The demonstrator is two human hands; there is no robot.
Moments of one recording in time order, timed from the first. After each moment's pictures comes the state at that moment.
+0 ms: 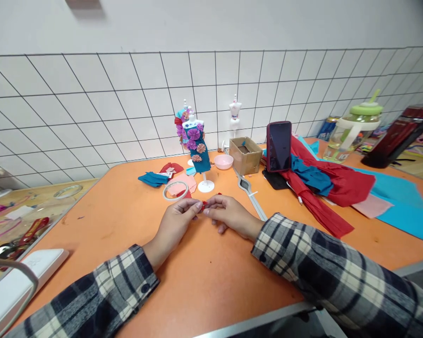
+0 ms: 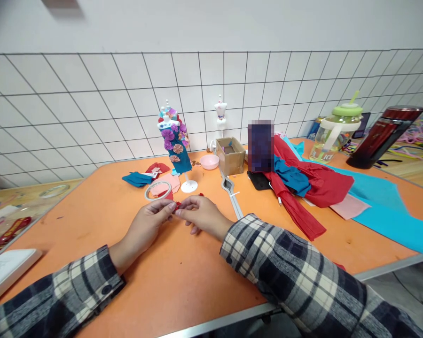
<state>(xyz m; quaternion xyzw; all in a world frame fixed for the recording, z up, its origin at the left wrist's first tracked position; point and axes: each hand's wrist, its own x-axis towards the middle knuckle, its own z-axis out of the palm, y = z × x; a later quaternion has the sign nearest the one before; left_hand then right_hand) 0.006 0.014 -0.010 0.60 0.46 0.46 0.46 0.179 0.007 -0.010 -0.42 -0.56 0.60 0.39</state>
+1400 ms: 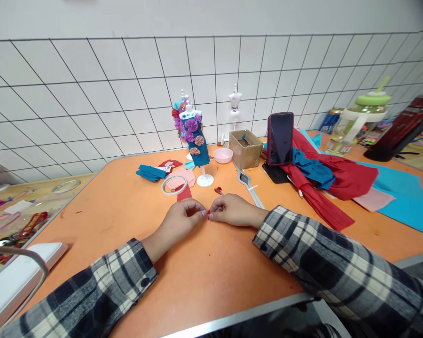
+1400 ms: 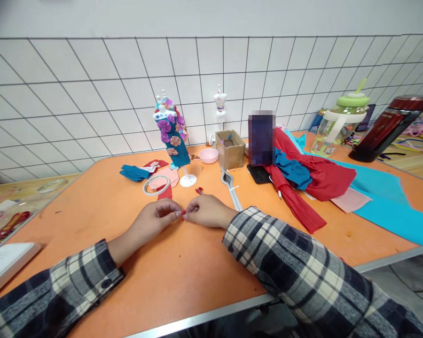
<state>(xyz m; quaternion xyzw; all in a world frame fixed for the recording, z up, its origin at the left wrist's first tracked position) 0.004 0.015 -0.013 0.75 0.49 0.28 0.33 0.196 0.017 -0.007 -0.50 -0.76 0.37 0.19</state>
